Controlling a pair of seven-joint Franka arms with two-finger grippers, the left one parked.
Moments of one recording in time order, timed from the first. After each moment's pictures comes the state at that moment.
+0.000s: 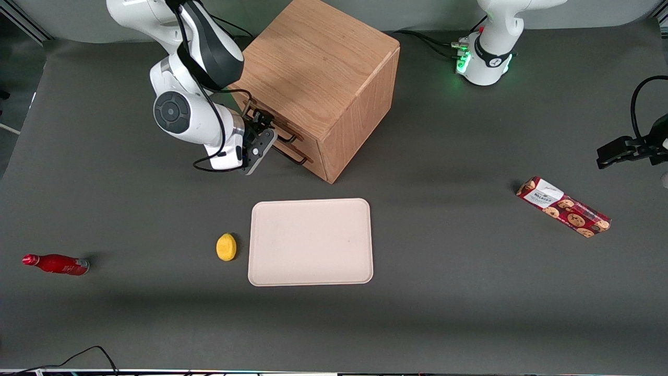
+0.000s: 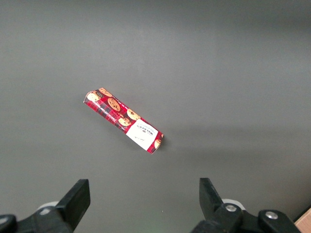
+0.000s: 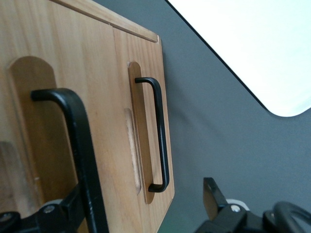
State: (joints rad) arm 0.20 0.11 0.31 -2.03 0.31 1.91 -0.45
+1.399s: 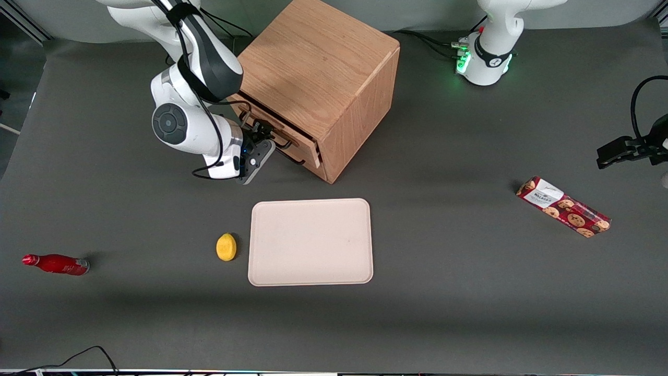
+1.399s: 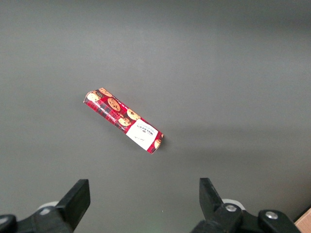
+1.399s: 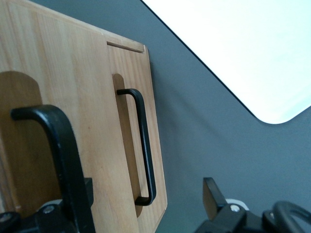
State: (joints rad) arm 0.19 0.14 0.30 -2.03 0.31 1.96 -0.46
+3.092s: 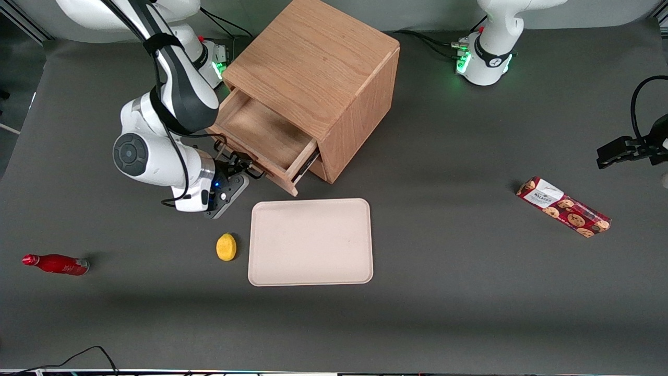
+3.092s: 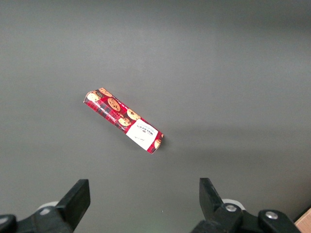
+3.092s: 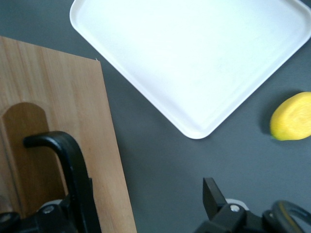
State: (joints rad) arm 0.18 0.26 0.17 -1.85 0.24 1.97 -0.49
